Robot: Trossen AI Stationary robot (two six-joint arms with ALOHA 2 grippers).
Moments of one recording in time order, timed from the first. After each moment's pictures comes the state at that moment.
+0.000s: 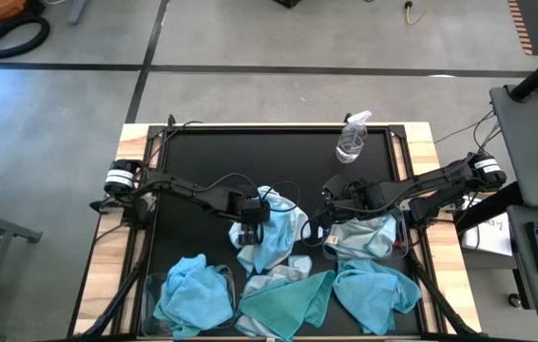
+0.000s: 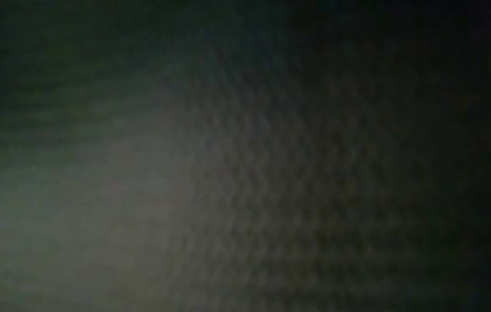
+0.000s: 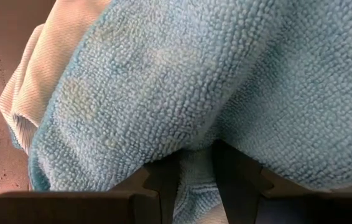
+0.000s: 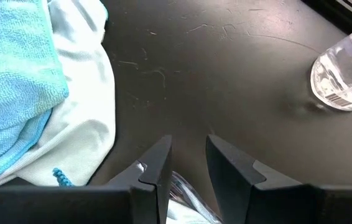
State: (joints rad) left arm -0.05 1.83 1.07 -0.41 -0.16 -0.01; right arm 0.17 1.41 1.00 -0.84 0.53 0.90
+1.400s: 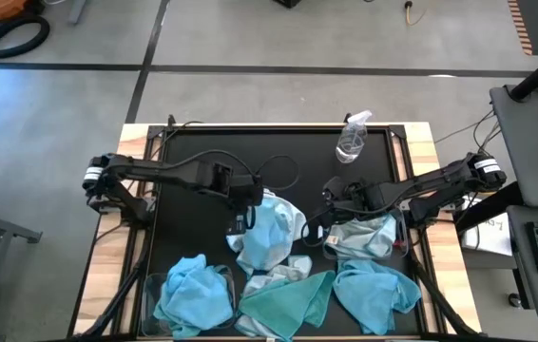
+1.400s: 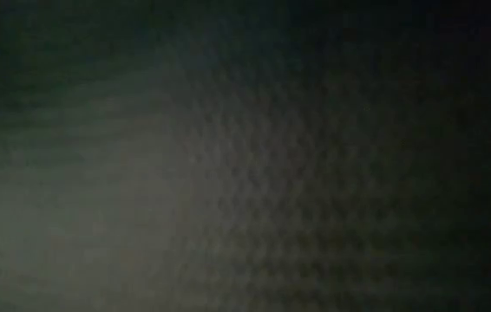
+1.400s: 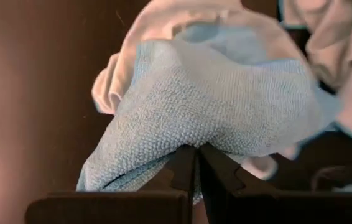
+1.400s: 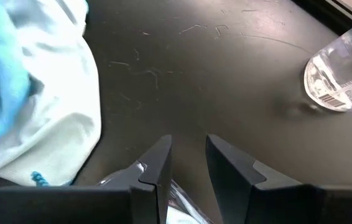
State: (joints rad) left arm -0.06 1.65 1.55 -1.14 -0.09 -0.09; right arm 0.17 1.41 0.97 -0.82 0.55 0.91
